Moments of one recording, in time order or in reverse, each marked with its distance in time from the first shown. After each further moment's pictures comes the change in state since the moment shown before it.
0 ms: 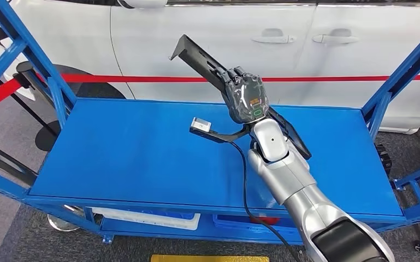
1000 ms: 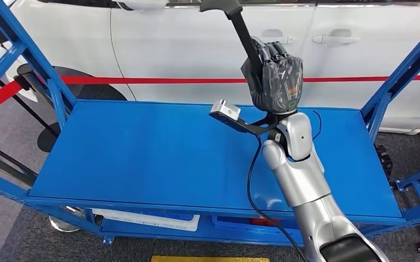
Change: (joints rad) left arm 0.000 -0.008 0.001 0.000 -0.024 0.000 0.006; right arm 0.100 0.006 -0.187 -0.339 -0.162 -0.001 -0.148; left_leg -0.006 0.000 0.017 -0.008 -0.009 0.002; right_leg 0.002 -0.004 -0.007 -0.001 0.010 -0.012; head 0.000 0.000
